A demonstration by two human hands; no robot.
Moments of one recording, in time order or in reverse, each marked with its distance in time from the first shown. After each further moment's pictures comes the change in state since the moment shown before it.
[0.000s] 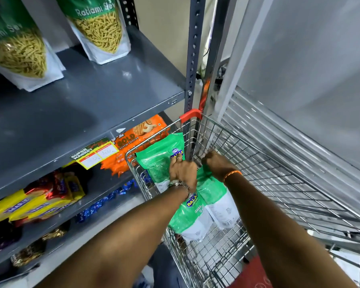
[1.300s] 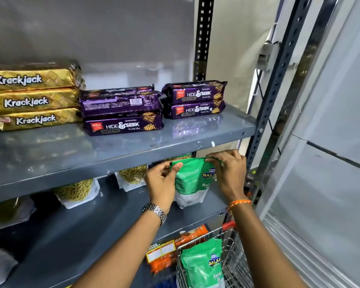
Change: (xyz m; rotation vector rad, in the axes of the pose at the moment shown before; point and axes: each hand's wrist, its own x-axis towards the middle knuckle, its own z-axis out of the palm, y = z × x) left_hand -0.071 -0.179 -0.351 -1.561 1.005 0.055; right_hand -0.017 -0.139 -0.392 0.512 1.313 -0.050
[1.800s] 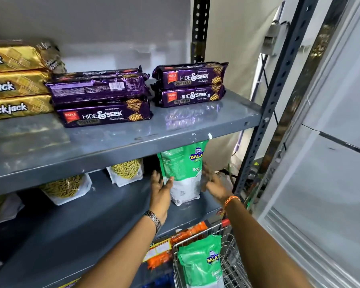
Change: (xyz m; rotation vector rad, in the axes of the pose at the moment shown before) left_hand -0.003 -0.095 0.000 -0.024 -0.056 -0.434; right_hand -0.045 0.069 0.085 0.711 -0.686 0.743
